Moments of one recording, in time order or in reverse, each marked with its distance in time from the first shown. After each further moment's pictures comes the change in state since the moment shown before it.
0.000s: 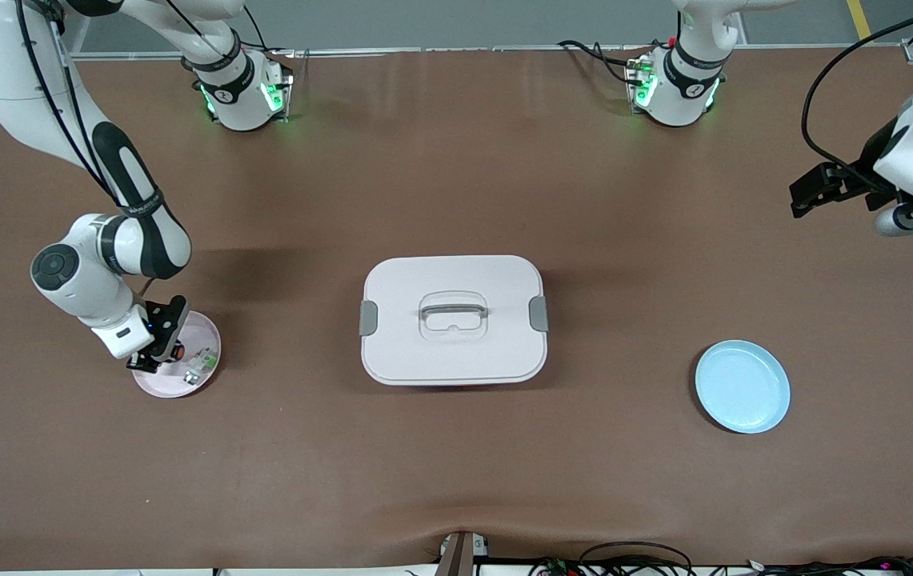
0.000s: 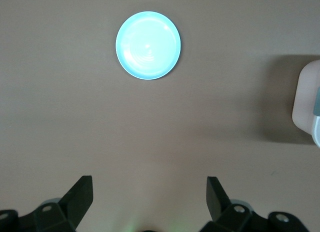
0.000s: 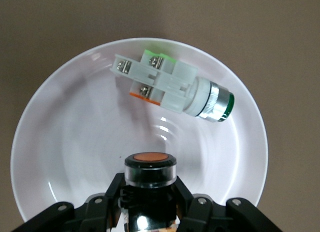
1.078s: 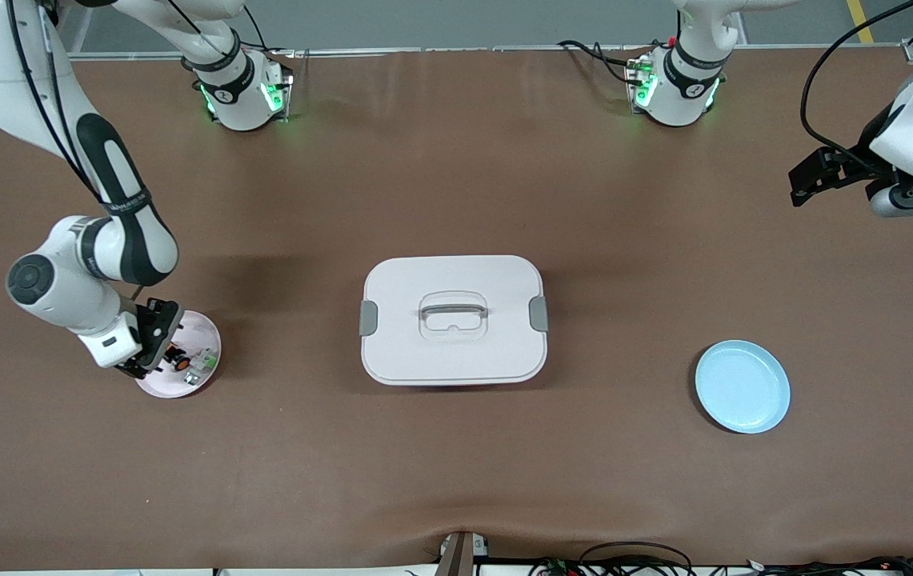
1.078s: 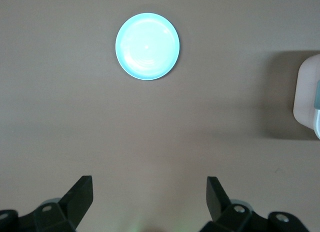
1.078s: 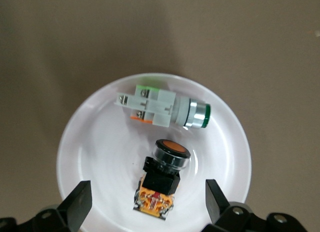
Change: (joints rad) left arm -0.009 -0.044 0.010 -0.048 -0.001 0.026 0.041; right arm 0.009 -0.068 0.016 0.130 0.050 -0.339 0.139
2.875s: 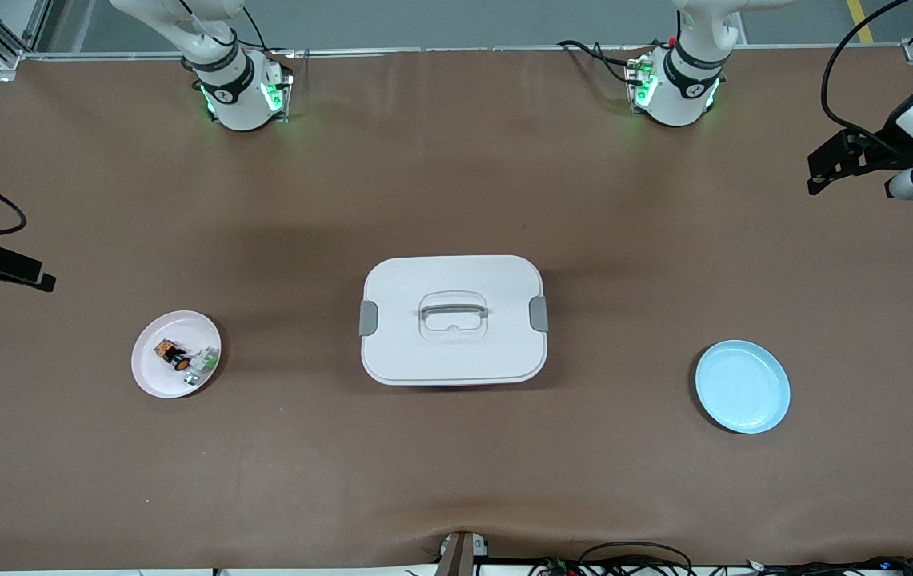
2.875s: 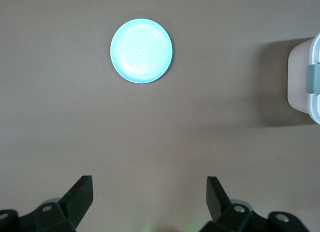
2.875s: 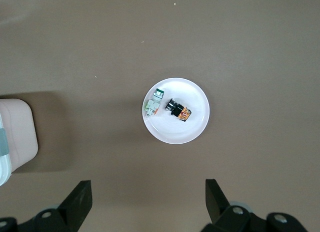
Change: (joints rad) left arm 0.021 -0.014 0.013 0.024 -0.027 -0.018 0.126; right arm -0.028 -0.234 -0.010 0.572 0.055 -0.848 1.306
